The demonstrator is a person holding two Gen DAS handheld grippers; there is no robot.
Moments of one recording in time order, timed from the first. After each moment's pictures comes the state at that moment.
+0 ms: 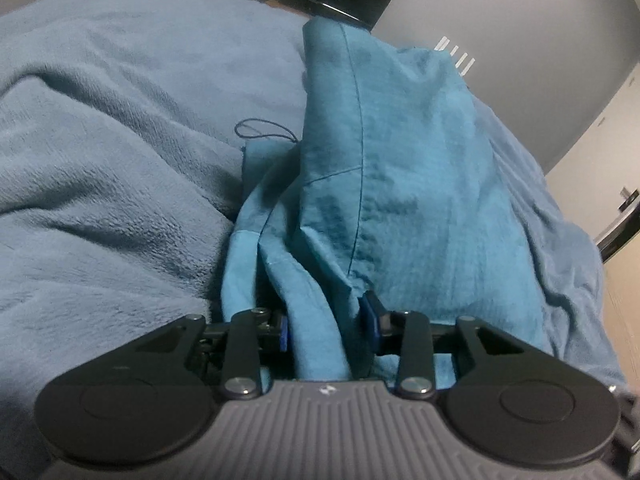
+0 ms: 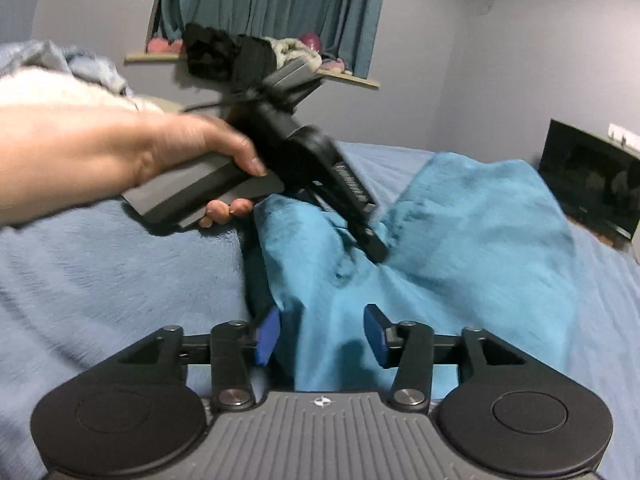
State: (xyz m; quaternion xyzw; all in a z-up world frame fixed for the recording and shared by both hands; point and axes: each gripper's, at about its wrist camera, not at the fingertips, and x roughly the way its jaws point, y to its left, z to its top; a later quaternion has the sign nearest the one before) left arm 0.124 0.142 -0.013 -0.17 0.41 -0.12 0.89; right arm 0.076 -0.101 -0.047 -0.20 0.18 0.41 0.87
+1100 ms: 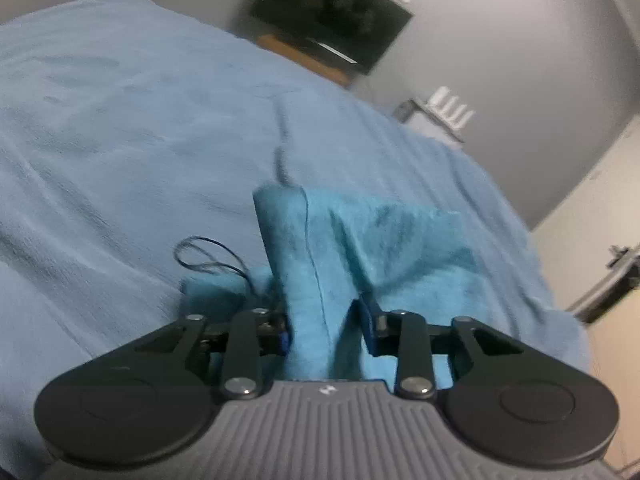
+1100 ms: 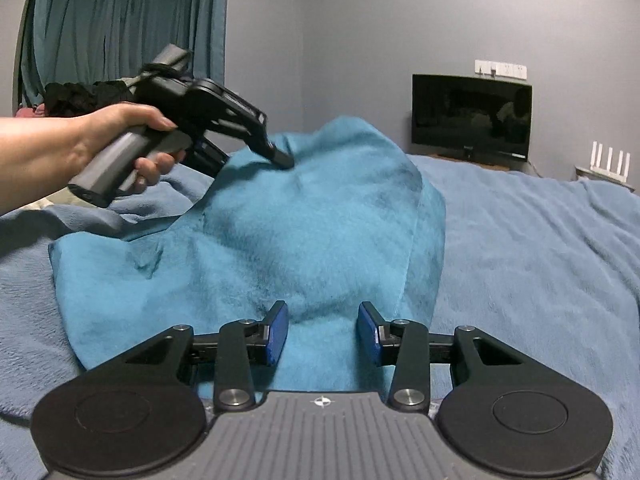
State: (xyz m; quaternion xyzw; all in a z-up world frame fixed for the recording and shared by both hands) left arm 0.255 0.152 0.010 -0.22 0.36 -0.11 0.90; right arm 0.151 -0.178 -0.075 -0.08 0.19 0.25 0.95
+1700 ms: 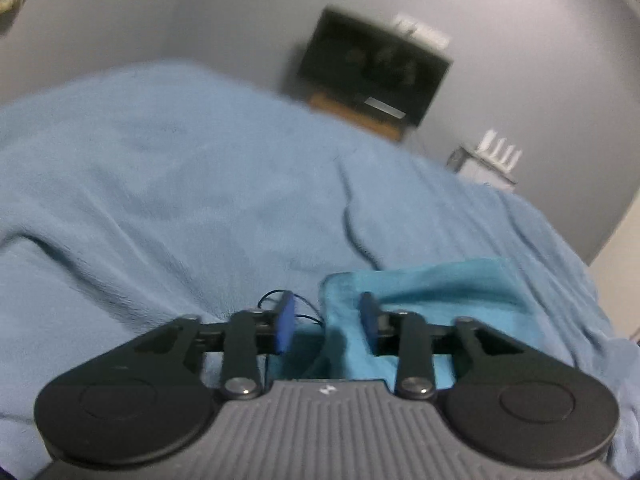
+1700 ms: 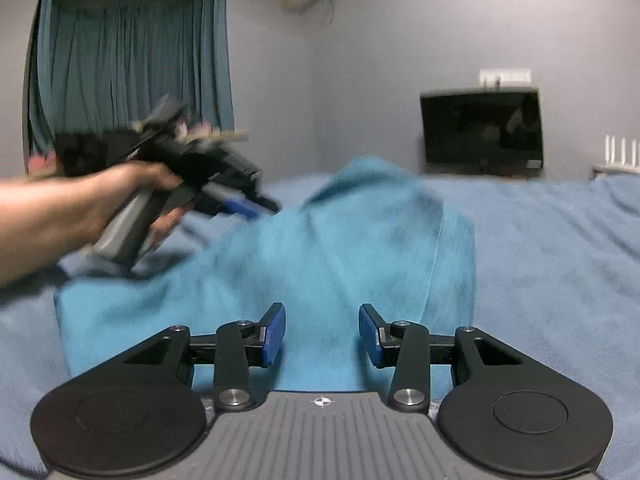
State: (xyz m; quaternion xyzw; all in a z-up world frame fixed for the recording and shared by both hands) left arm 0.223 0.165 0.023 -0.17 0.28 -0.02 0.94; right arm 0.166 -0.175 -0.074 -0.02 0.14 0.28 0.95
